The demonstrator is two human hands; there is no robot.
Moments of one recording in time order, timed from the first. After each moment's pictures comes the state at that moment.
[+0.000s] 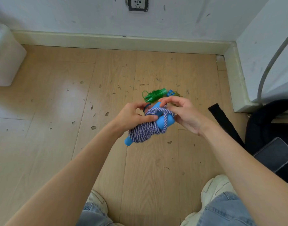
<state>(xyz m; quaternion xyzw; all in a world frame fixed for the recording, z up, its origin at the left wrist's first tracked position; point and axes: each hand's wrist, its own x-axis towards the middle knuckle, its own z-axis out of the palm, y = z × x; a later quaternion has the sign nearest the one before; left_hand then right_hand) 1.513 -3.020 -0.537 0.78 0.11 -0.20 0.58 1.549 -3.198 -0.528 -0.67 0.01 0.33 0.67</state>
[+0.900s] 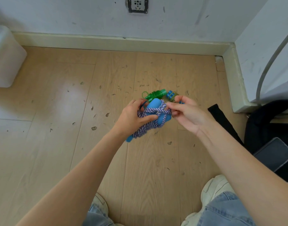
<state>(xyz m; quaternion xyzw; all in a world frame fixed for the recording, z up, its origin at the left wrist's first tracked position) 1.509 -3.023 -0.545 0.89 0.03 -0.08 0.45 1.546 -3.191 -0.518 -0.55 0.18 0.27 0.77</state>
